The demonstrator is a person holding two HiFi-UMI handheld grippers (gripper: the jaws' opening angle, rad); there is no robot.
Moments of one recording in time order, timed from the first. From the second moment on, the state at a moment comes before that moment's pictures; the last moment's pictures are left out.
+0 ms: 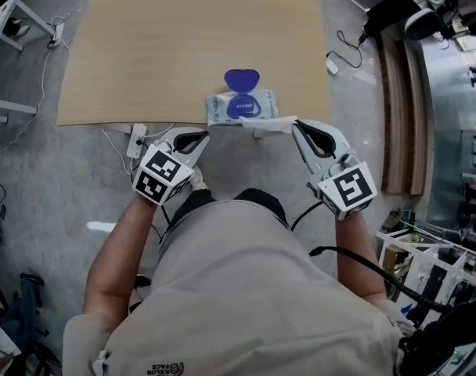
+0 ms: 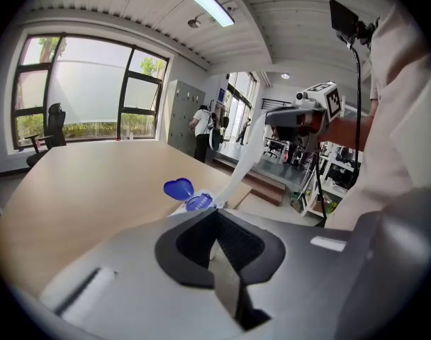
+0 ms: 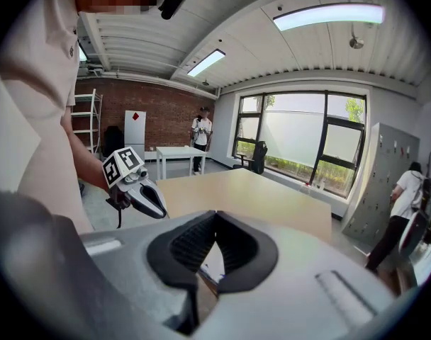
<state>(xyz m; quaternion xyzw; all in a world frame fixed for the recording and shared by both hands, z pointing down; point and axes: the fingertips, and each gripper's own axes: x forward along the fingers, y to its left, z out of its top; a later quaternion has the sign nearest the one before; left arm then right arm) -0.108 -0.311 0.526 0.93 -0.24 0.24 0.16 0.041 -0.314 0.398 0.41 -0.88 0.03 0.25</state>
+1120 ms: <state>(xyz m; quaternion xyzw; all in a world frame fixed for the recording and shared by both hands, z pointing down) 0.075 -0.034 0.351 0.94 -0.29 0.16 0.09 0.187 -0.051 0.354 0.35 -0.93 0.03 0.13</state>
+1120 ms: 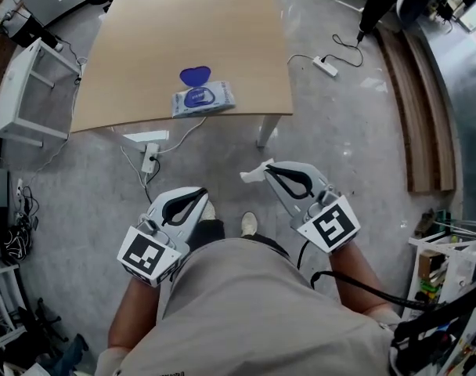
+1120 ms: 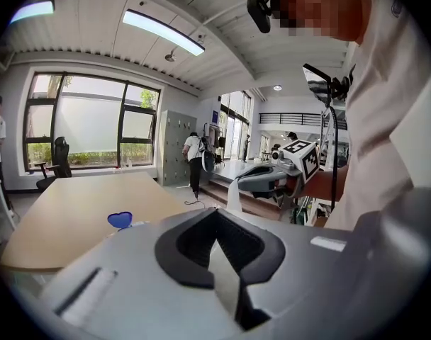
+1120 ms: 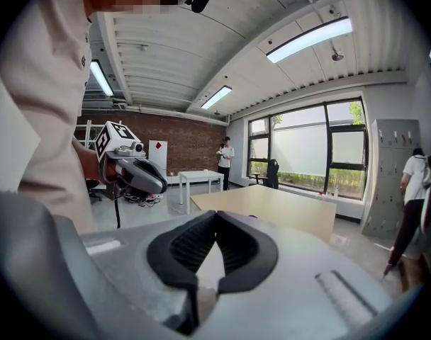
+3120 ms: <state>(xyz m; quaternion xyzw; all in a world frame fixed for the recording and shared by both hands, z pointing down) -0.016 0.267 0.280 0.97 -0.23 0.10 0.07 0.044 0.261 0.293 0.33 -0.93 -0.01 0.14</state>
